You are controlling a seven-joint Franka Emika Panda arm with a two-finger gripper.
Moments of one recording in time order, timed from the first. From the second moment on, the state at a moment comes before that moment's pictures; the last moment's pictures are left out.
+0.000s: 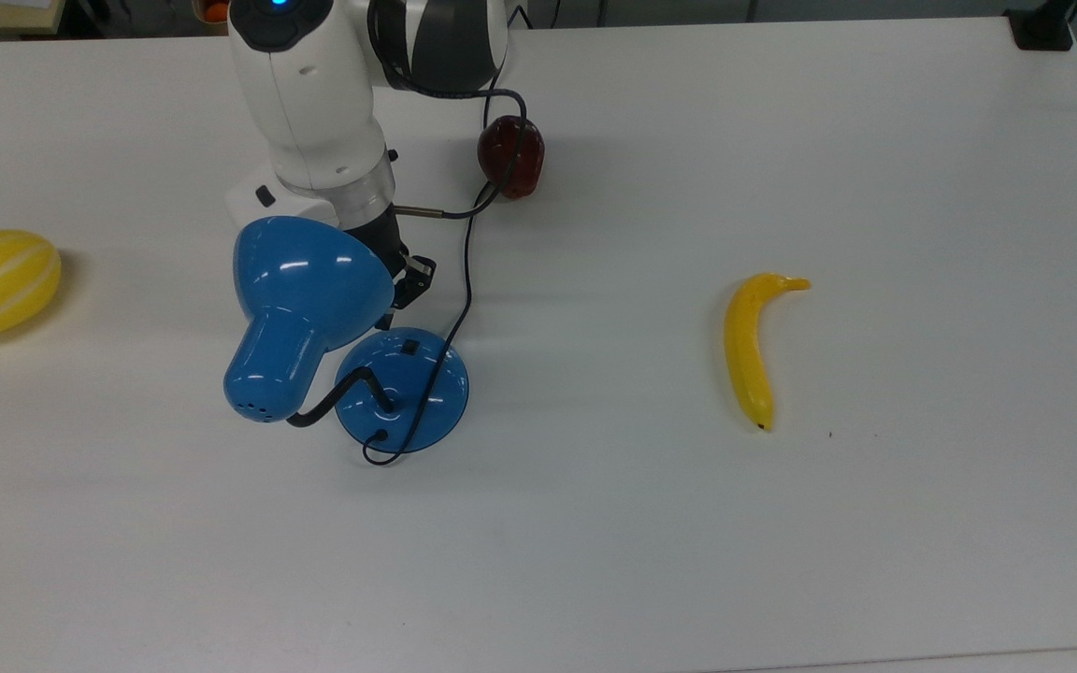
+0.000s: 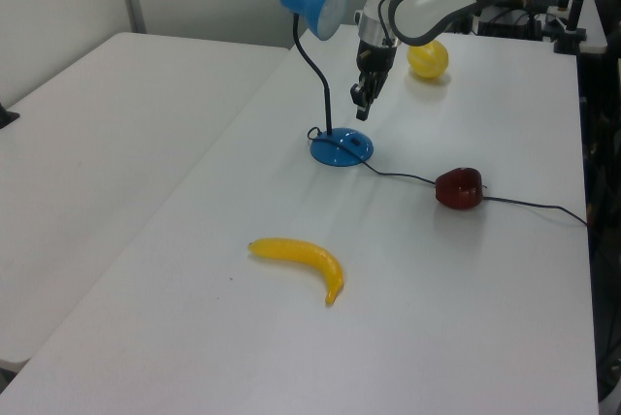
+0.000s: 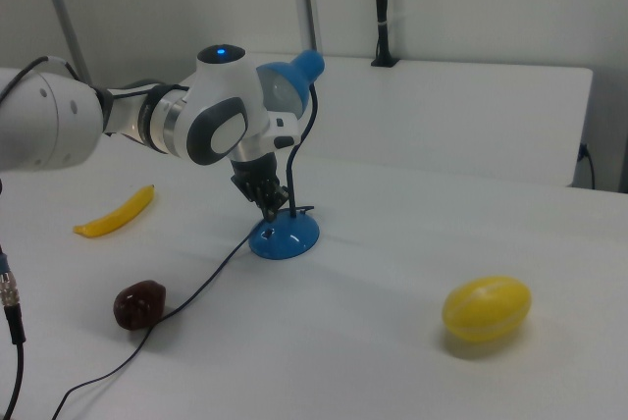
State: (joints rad) arm -0.03 0.44 0.01 -1.63 0.07 2.25 0.05
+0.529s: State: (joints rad) arm 0.00 0.50 0.01 -1.63 0.02 2.26 0.05
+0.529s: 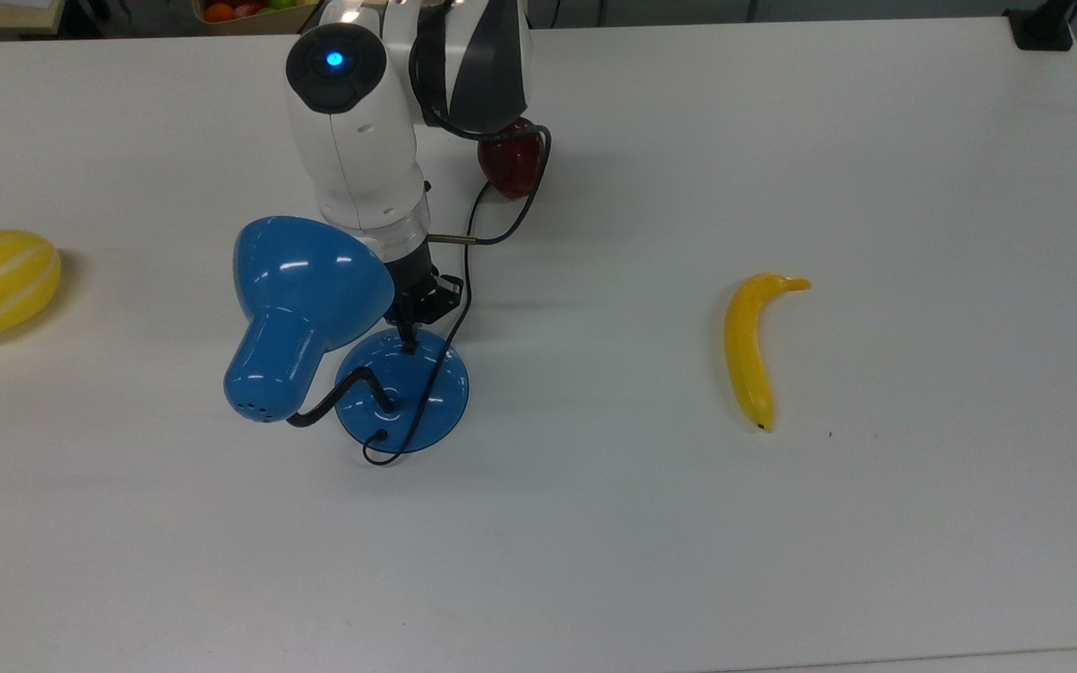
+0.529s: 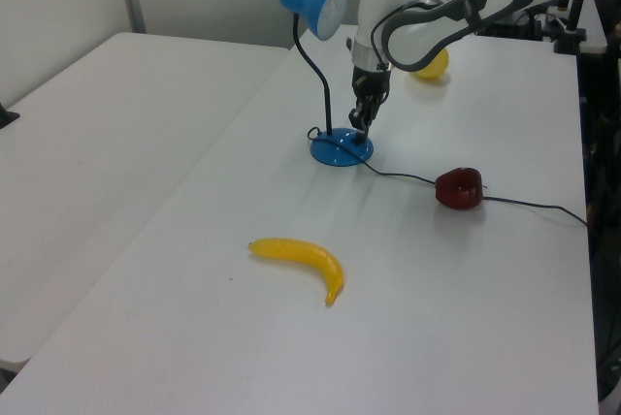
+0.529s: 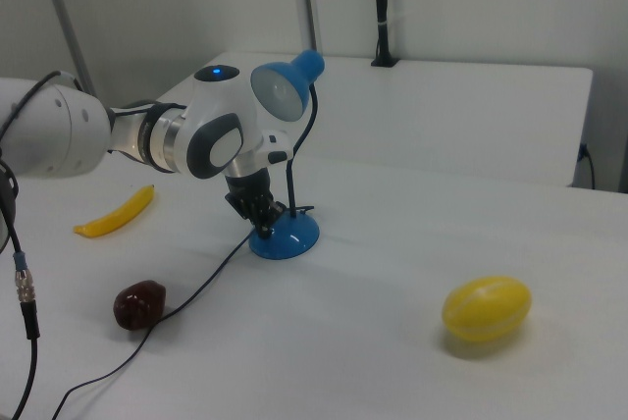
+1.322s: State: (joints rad) arm 0.00 0.51 0.01 -1.63 0.02 2.32 0.05
